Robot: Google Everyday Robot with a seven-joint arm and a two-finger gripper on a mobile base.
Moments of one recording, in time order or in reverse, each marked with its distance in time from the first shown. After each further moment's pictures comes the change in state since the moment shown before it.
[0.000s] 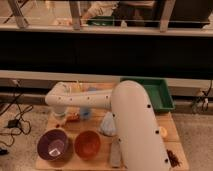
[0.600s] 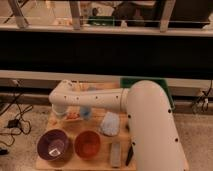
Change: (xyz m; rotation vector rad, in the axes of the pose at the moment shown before) arm -0.010 0.009 -0.050 0.101 -0.100 -0.010
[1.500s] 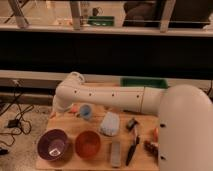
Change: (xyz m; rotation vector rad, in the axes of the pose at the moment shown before) arm -0.015 -0.002 -0.099 0.158 -0.078 -0.021
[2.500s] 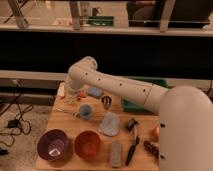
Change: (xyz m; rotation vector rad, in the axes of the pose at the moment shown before) arm 0.086 -0.067 -0.033 0.071 0.038 0.129
